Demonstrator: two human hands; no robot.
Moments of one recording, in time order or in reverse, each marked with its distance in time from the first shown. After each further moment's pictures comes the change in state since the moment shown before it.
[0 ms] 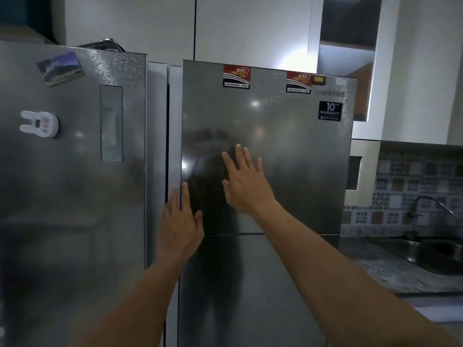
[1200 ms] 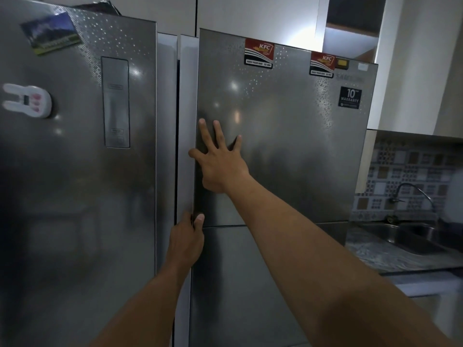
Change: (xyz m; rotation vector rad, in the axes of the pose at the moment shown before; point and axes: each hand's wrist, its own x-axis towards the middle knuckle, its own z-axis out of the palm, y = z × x) left_hand -0.016 -0.060 0.028 -0.492 -0.243 -0.325; right_hand 0.065 -0.085 0.020 -0.308 -0.192 -0.130
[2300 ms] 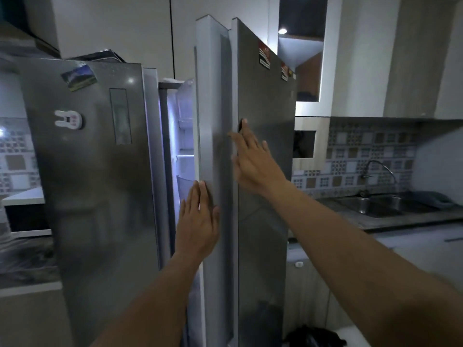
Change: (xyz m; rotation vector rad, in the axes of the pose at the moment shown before) left_hand -0.231 0.148 -0.022 0.487 0.055 0.466; right_hand -0.276 0.055 -0.128 0.503 0.283 0.175
